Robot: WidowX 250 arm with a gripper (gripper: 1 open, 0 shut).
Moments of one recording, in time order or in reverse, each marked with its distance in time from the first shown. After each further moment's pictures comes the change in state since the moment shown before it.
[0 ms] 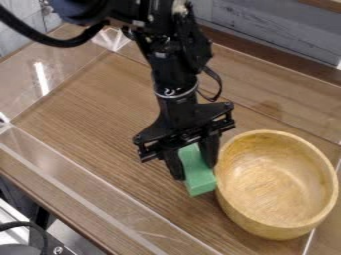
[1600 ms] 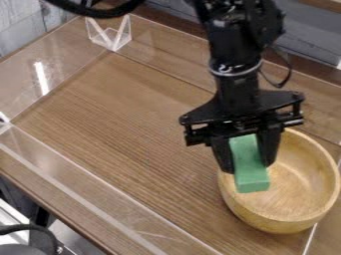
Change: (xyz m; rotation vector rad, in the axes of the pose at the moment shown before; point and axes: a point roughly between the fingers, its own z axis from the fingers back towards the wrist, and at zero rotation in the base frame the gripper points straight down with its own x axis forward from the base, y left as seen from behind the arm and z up) arm -0.039 -0.041 0.027 -0.025 0.028 -0.277
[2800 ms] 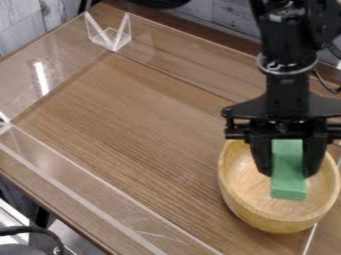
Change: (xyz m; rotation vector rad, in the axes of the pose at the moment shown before) arm -0.016 -0.033 -0.001 -0.001 0.025 -0.283
